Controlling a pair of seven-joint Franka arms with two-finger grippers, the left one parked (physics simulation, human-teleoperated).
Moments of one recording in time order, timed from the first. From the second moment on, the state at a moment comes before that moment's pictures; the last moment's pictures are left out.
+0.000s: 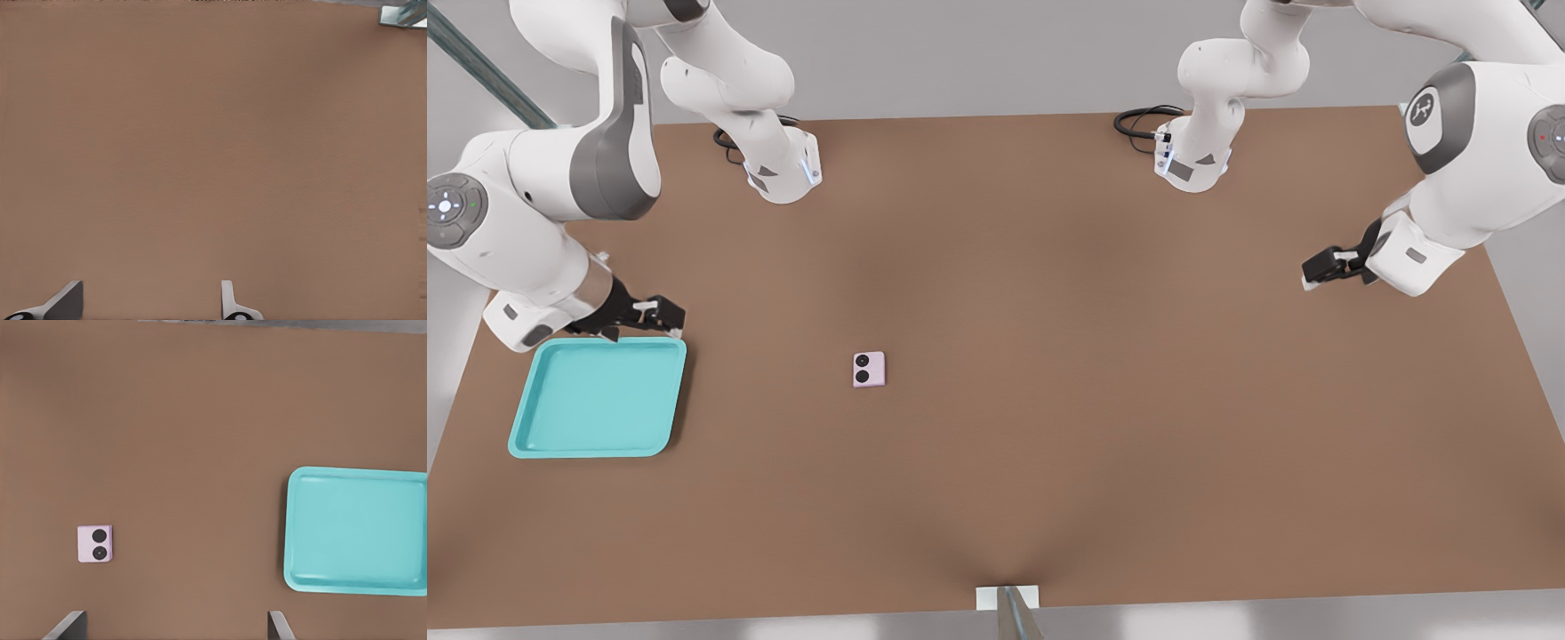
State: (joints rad) arm -0.01 0.12 0.06 -1.48 -0.03 1.61 0.02
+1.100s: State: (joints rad) arm 0.19 0.53 0.21 -2.07 -0.04 2.57 0.53
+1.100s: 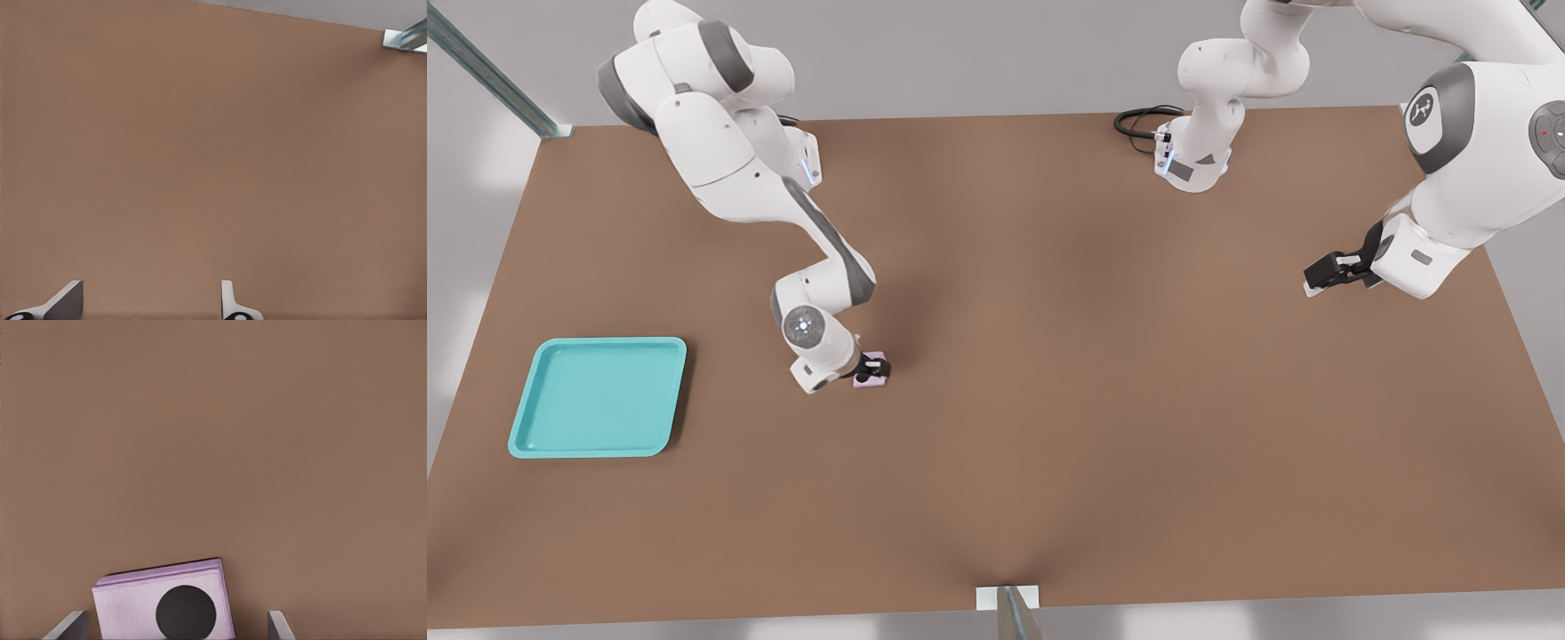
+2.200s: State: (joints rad) arm 0.21 0.55 0.22 -2.08 -0.06 2.62 0.57
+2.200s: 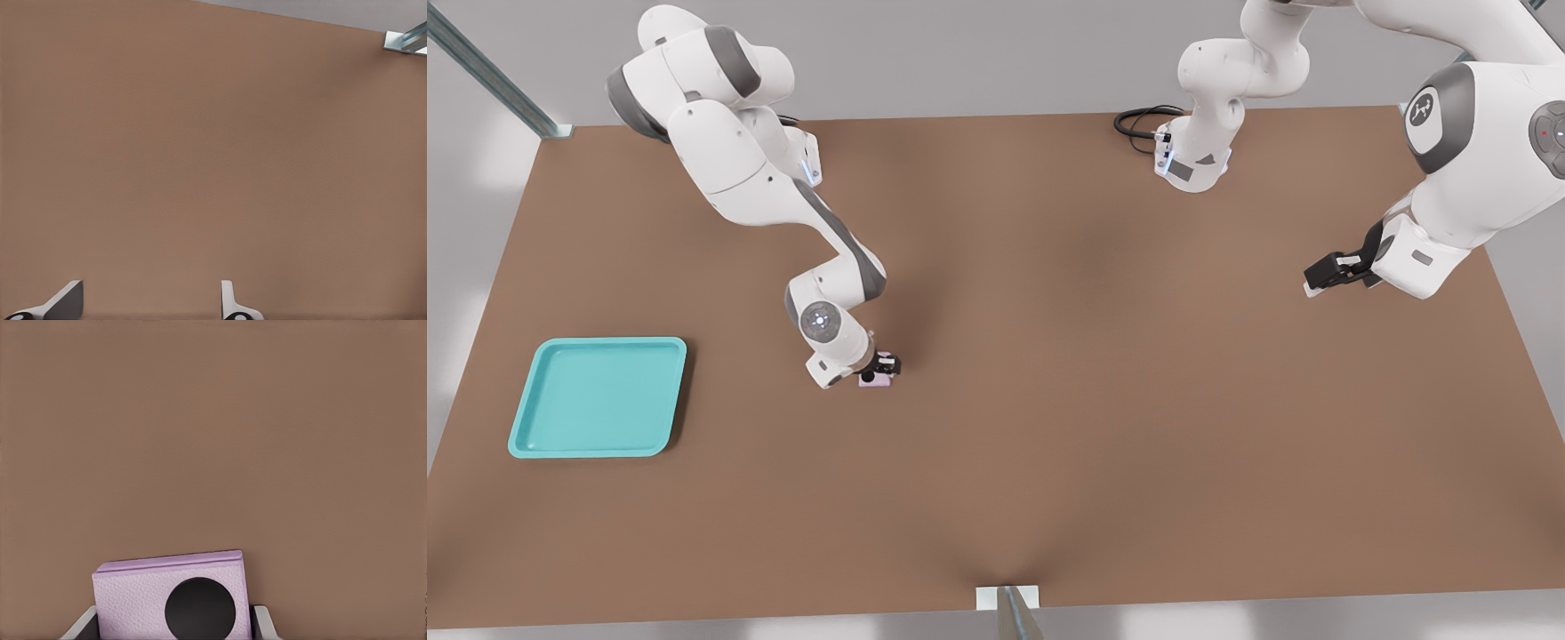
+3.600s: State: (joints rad) arm 0.03 0.07 0.00 -1.55 -0.02 1.75 -0.02
